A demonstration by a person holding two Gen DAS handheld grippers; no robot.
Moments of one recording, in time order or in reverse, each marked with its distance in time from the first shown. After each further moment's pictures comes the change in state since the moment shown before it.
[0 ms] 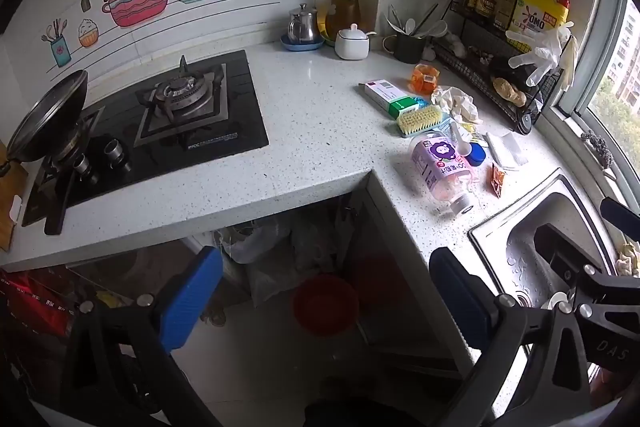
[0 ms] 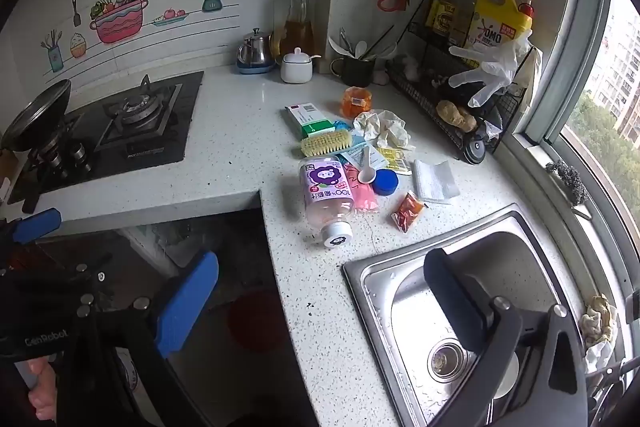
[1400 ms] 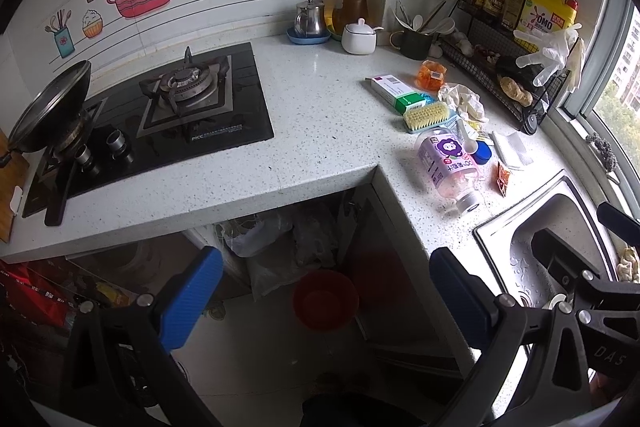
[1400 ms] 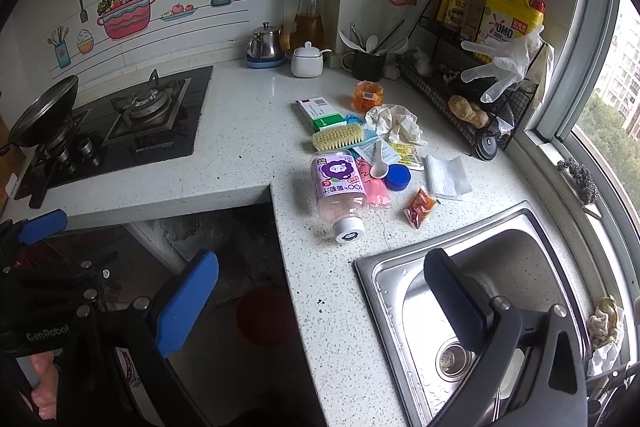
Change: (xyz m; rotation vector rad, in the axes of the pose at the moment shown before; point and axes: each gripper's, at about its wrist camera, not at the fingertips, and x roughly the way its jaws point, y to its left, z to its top) left arm 0.008 0.006 -0.003 -0.018 0.032 0.014; right arm 0.006 0.002 -0.002 0.008 0.026 0.045
